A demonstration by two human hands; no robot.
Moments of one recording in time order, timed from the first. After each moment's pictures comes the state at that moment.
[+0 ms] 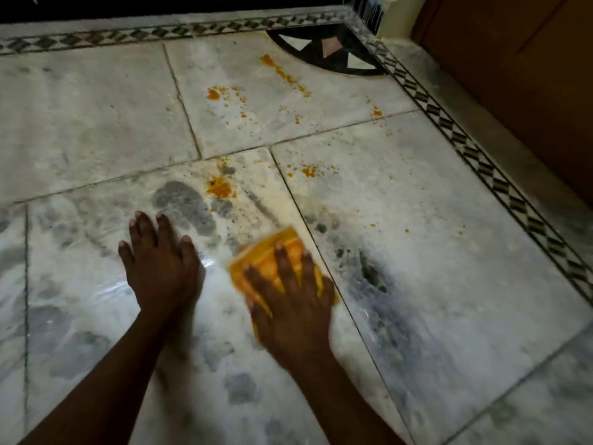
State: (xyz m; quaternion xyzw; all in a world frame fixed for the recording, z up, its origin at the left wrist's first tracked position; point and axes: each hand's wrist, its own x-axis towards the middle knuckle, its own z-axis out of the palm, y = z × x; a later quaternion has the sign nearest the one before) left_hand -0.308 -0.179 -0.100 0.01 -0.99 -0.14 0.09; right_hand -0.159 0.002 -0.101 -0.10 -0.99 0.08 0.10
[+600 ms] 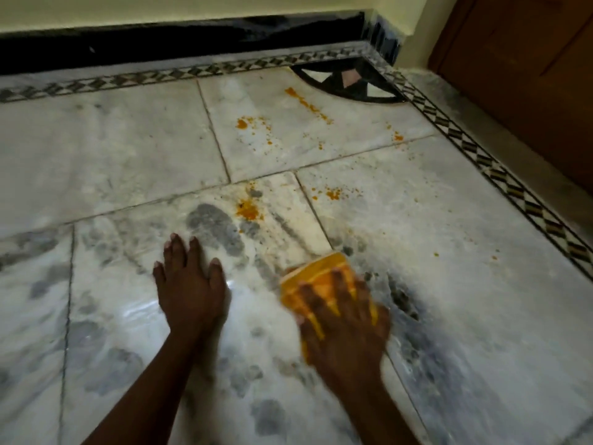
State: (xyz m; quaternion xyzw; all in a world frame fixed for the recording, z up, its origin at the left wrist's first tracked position) left_hand -0.307 -0.189 -0.109 0.01 -0.98 -0.19 0.08; right_hand -0.151 0.028 -0.113 -0.17 -0.98 0.06 0.12
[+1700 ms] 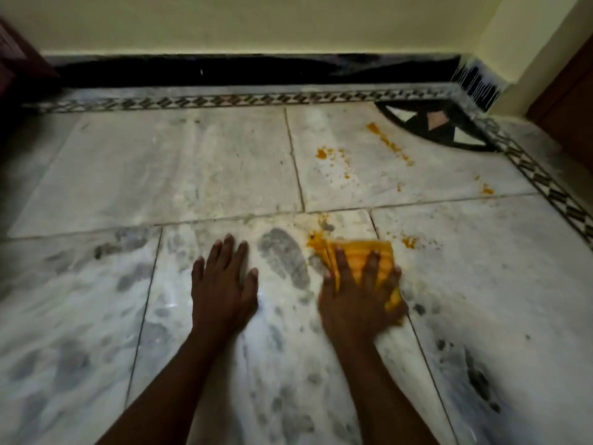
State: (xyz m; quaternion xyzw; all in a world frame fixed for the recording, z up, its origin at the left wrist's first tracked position) left_hand -0.346 -0.246 -0.107 -0.01 -0.98 -0.17 0.06; right_hand -0.310 -0.031 -0.112 -0.25 -0.95 0.12 0.14
